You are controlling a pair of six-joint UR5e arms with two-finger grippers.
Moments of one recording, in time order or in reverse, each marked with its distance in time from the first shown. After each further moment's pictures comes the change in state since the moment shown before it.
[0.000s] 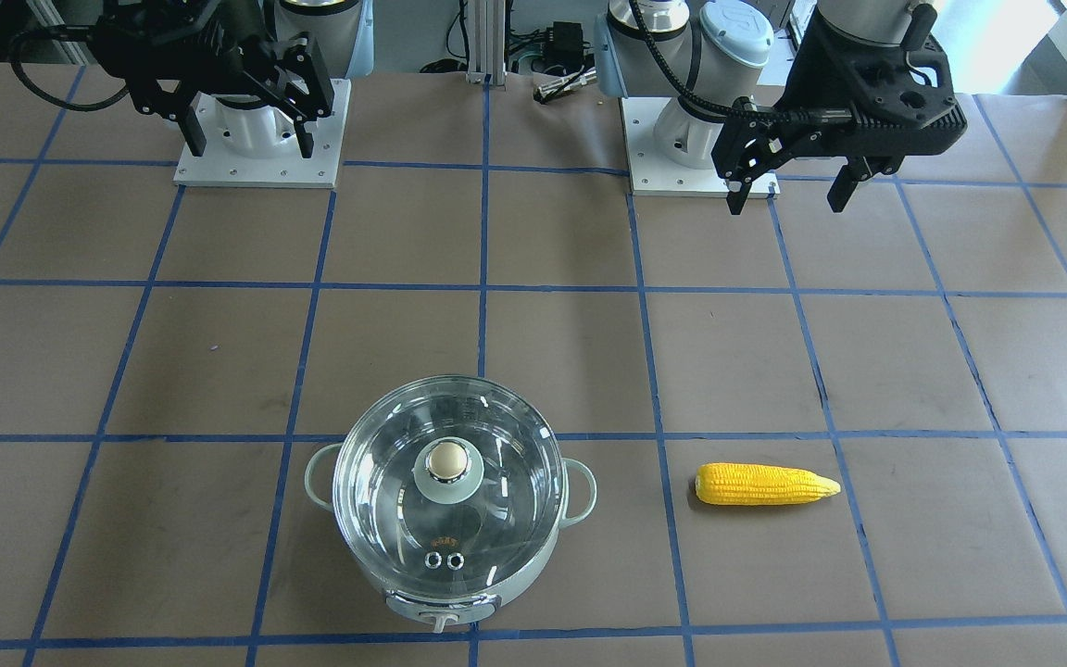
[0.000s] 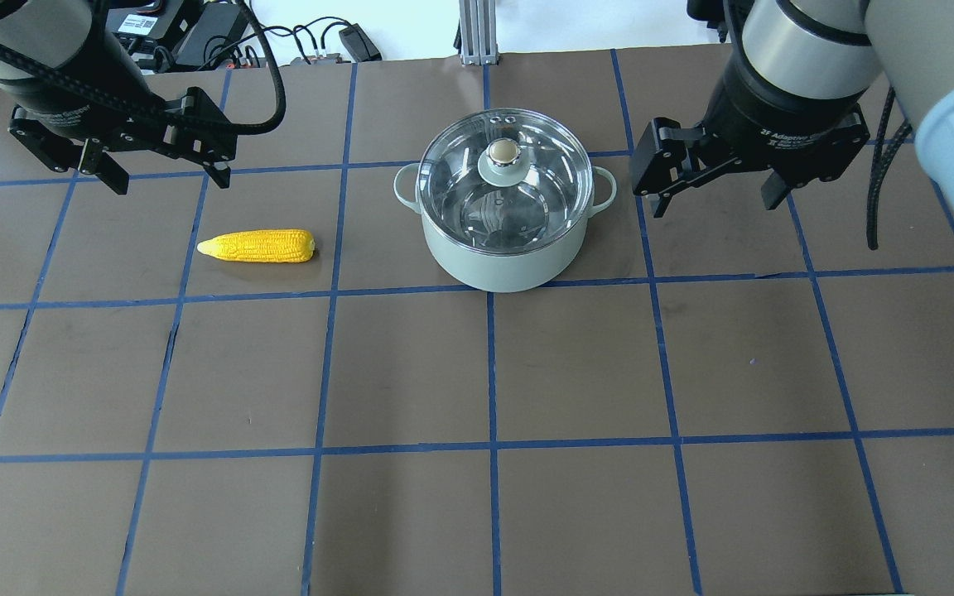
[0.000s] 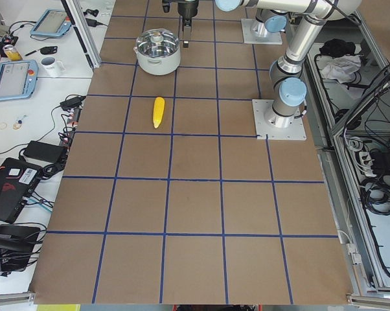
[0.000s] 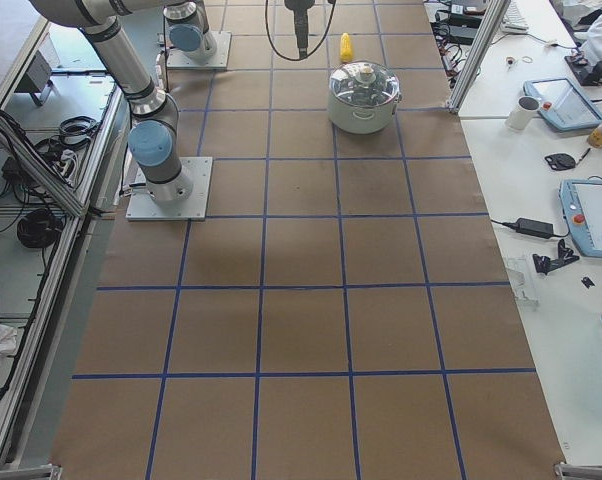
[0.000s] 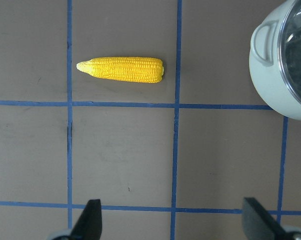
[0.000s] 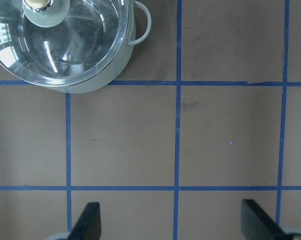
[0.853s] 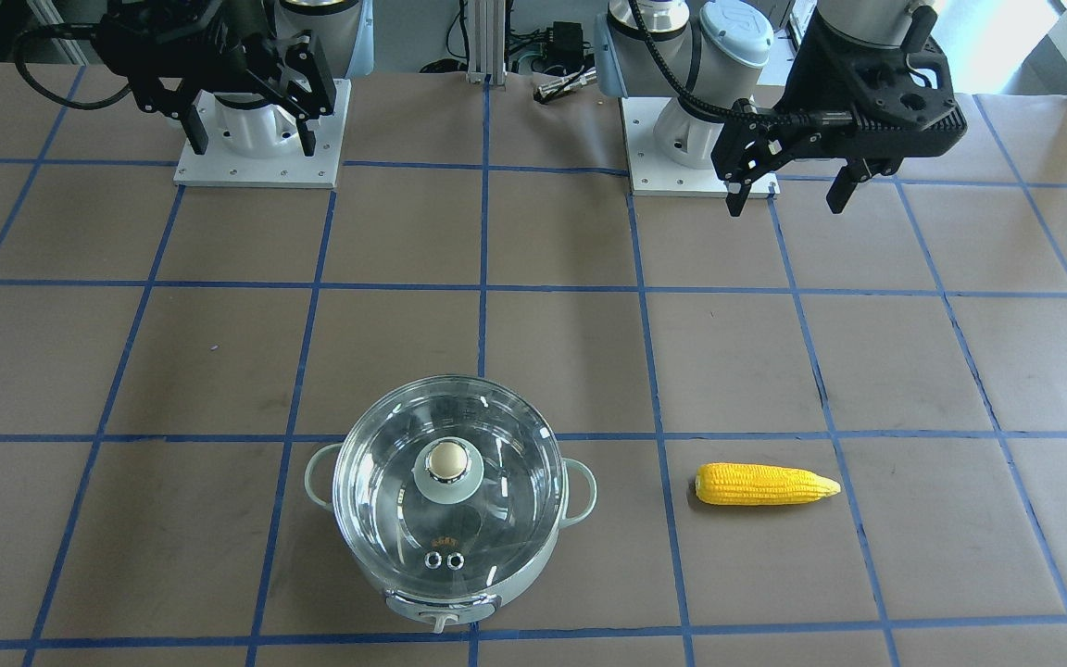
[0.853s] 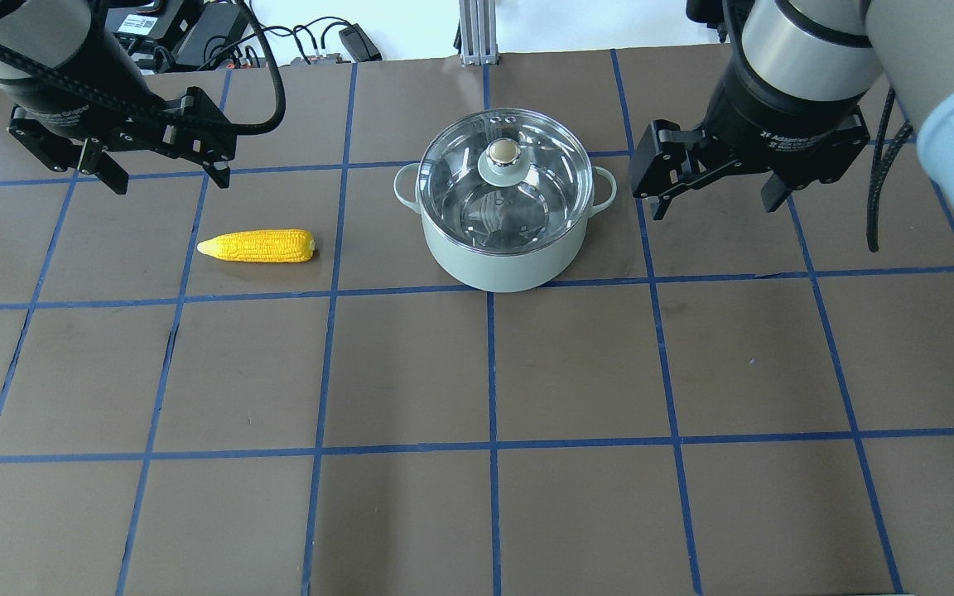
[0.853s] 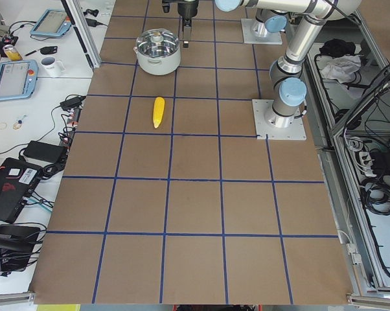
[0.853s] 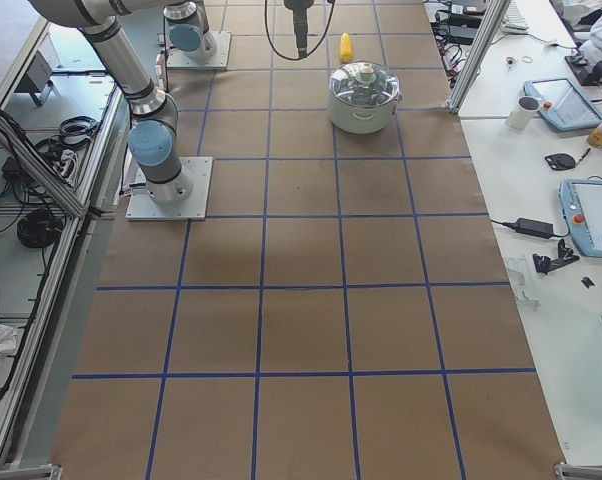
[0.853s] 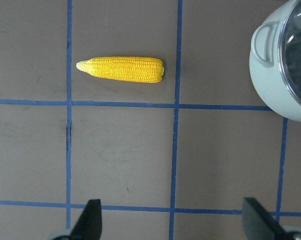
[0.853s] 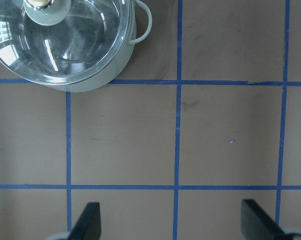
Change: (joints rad) left arm 0.000 -0.003 0.000 0.001 -0.002 -0.009; right arm 0.004 -0.002 0.000 0.003 0.000 0.000
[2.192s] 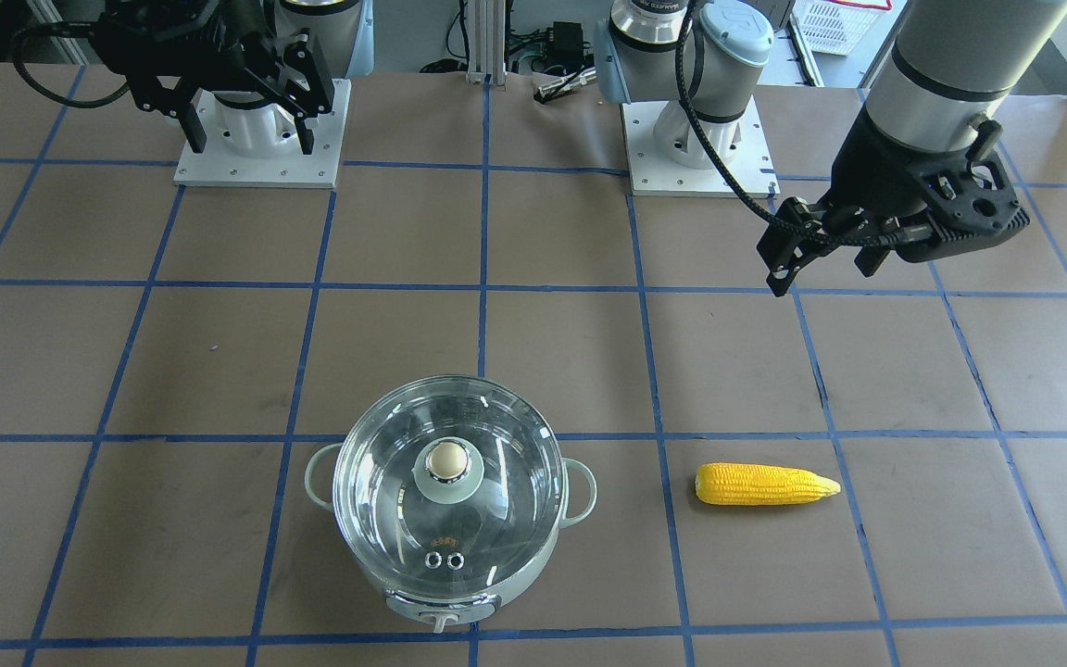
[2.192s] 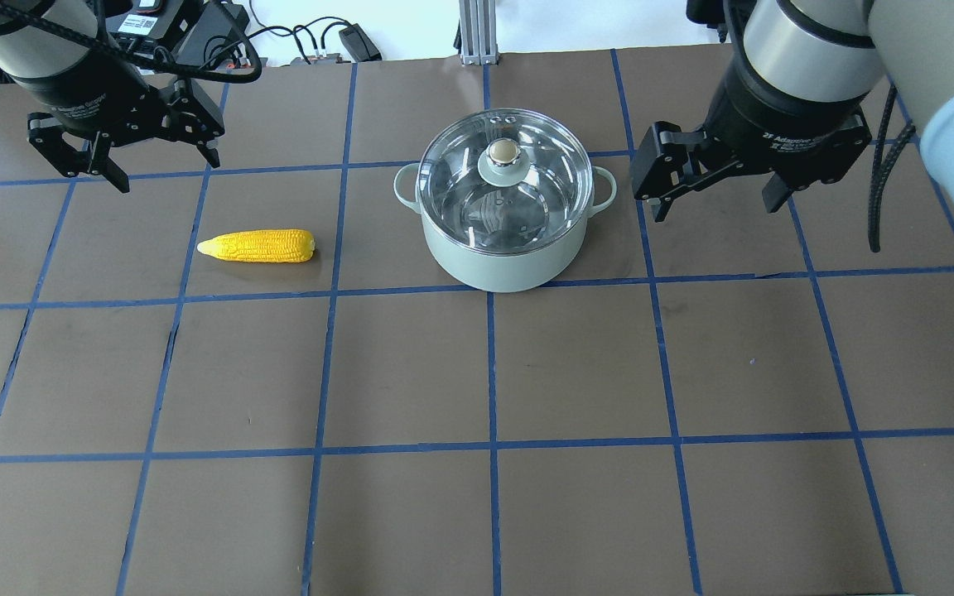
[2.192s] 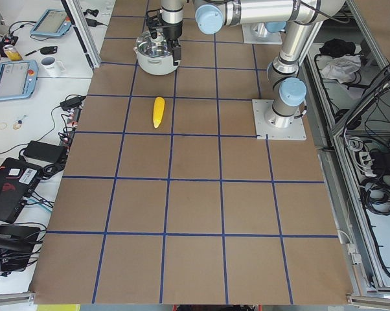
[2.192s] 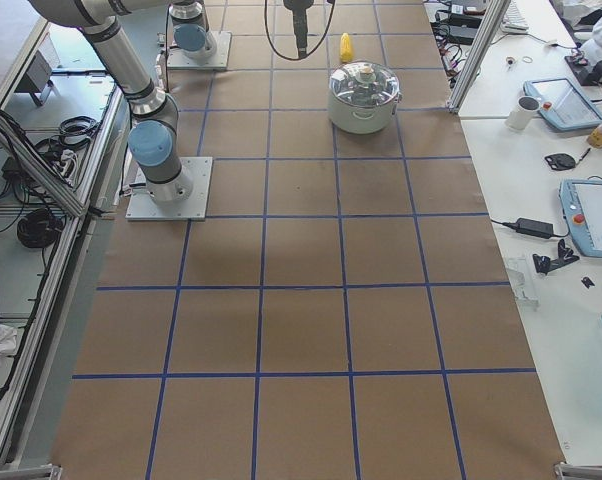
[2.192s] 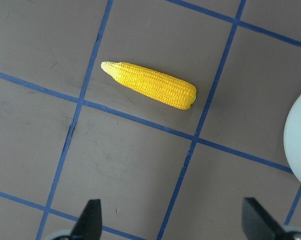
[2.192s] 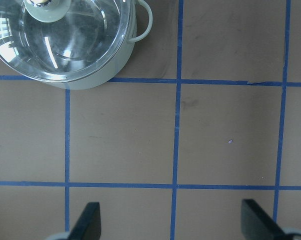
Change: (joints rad) left arm 0.083 -0.118 -0.015 0.105 -0.012 -0.226; right arm -0.003 -0.002 0.000 0.006 -0.002 -0.018
